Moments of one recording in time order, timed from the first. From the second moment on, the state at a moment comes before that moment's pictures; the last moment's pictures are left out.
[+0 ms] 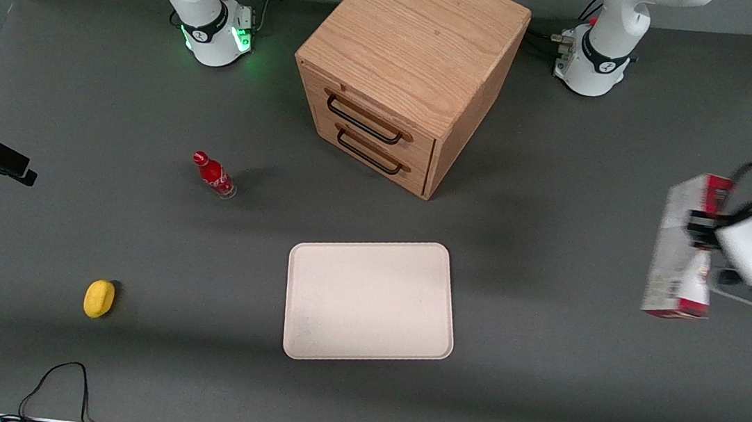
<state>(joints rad) -0.20 0.46 0.01 -0.96 0.05 1.23 0.05</state>
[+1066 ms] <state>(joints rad) -0.35 0.60 -0.31 -1.00 0.05 1.50 -0.65</state>
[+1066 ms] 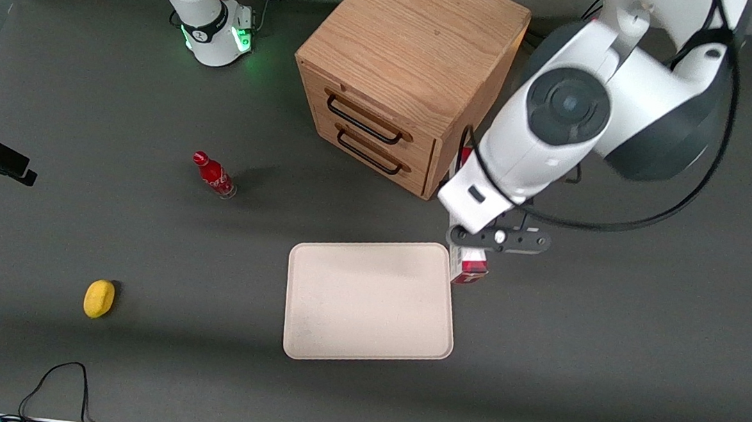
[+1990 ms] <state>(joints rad) -0.35 0.83 -0.29 -1.13 0.11 1.92 -0.67</state>
